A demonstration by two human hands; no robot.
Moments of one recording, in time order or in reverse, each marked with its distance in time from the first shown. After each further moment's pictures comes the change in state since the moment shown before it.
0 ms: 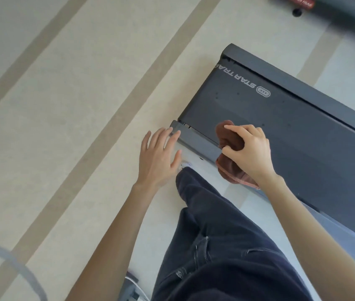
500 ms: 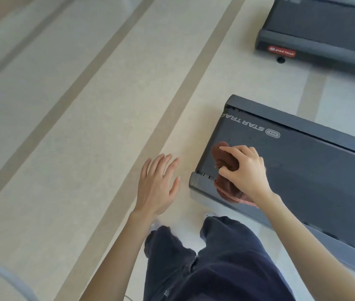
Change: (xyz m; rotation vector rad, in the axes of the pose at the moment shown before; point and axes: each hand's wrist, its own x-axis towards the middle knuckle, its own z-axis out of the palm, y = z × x) left_hand 0.123 -0.156 -0.083 0.041 0.028 0.168; right_hand 0.135 -0.137 0.039 0.025 0.125 0.033
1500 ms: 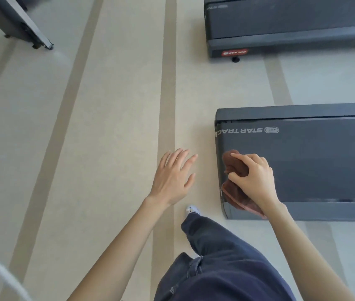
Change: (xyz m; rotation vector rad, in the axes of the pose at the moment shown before) left_hand 0.273 -0.213 -0.038 -0.003 -0.141 0.604; right_hand 0.183 -0.145 0.094 0.045 0.271 0.494
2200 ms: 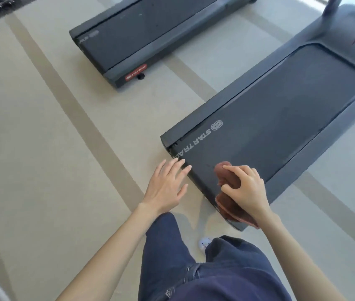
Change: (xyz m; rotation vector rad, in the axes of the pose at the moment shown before) left_hand 0.303 -0.067 0.023 0.066 -0.200 0.723; right_hand 0.151 0.012 0.020 0.106 0.303 0.548
